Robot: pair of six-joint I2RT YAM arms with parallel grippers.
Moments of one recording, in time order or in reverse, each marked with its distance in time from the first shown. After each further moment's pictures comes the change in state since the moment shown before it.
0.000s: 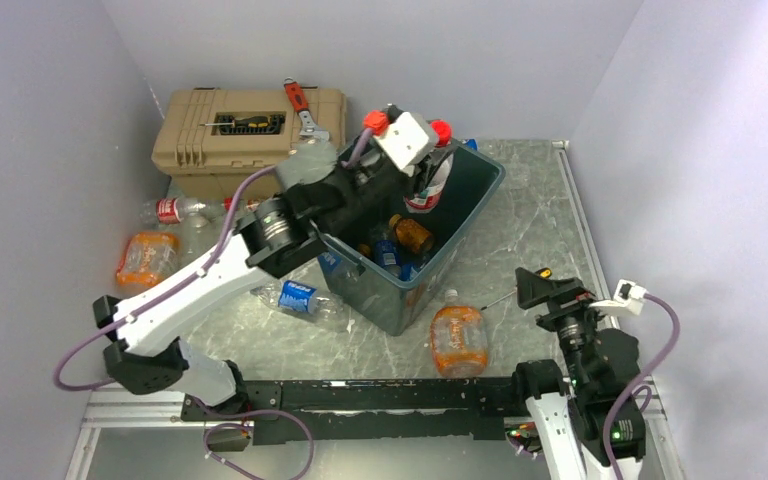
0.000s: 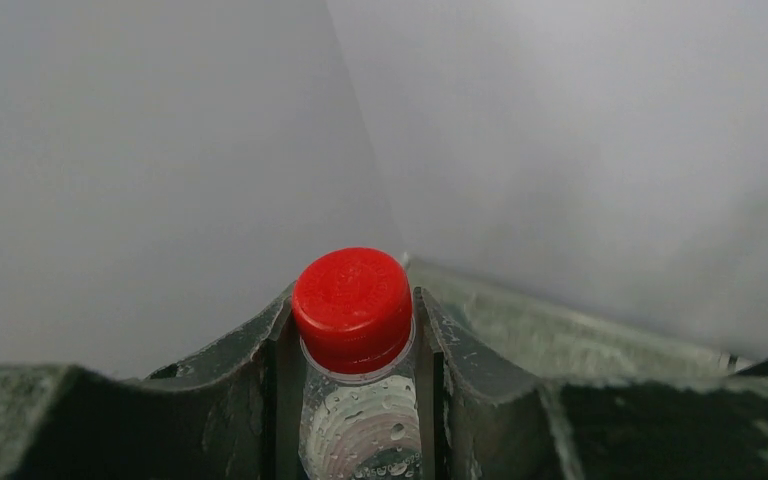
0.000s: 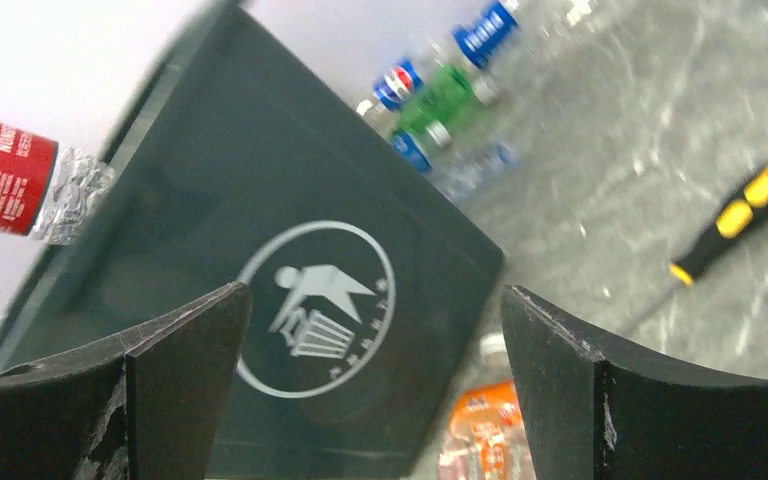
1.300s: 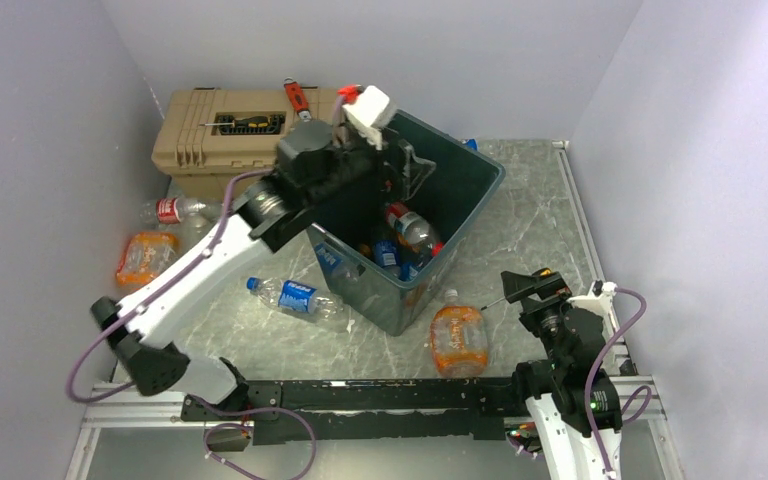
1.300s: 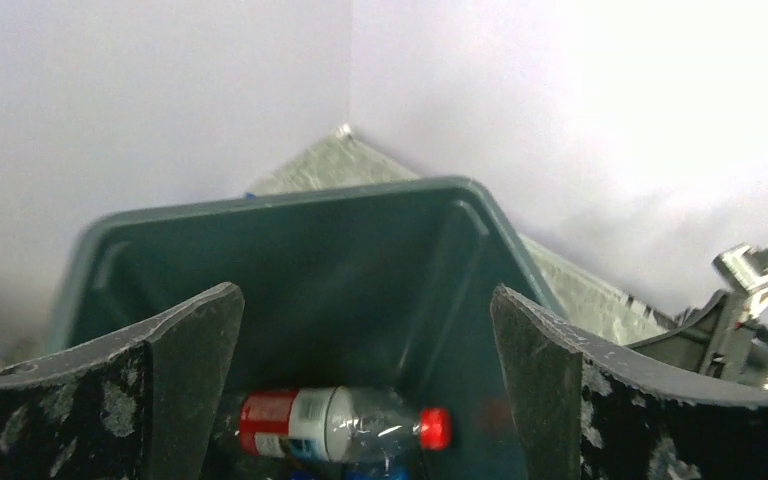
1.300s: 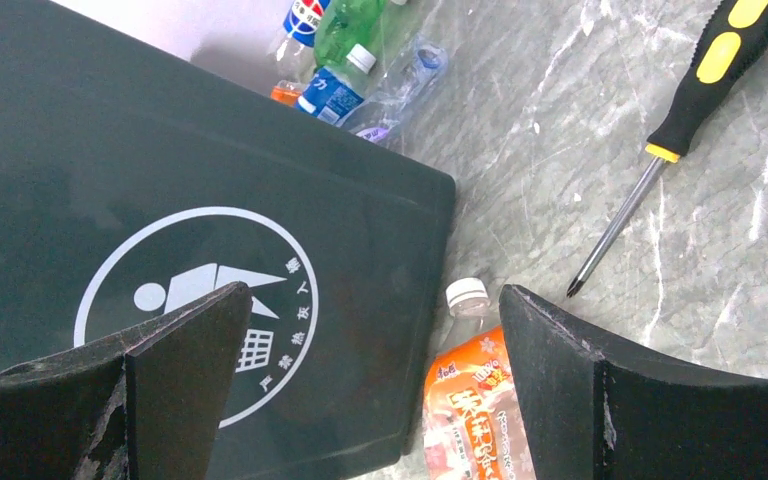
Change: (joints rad) left arm 0.283 0.065 -0.125 -0.153 0.245 -0.398; right arm 0.000 -0.003 -0.247 -0.027 0.023 0.226
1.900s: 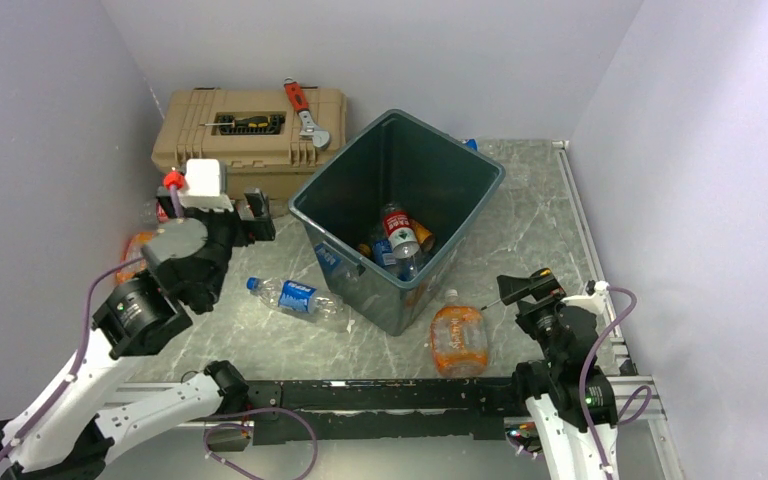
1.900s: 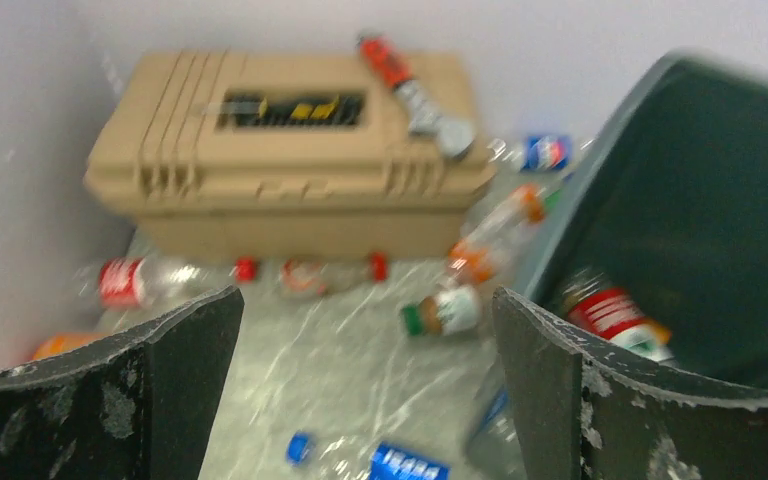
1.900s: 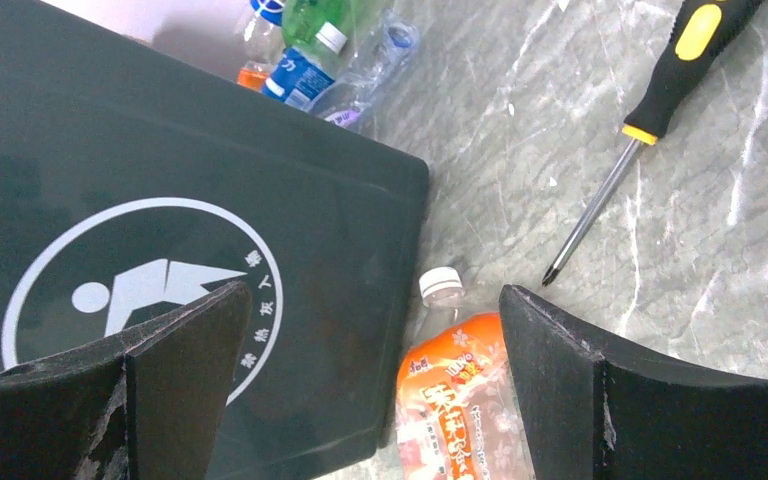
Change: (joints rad) left arm 0.003 -0.698 -0.392 -0.314 -0.865 0.004; right arm 0.000 0.000 -0.037 -0.004 0.002 -0.014
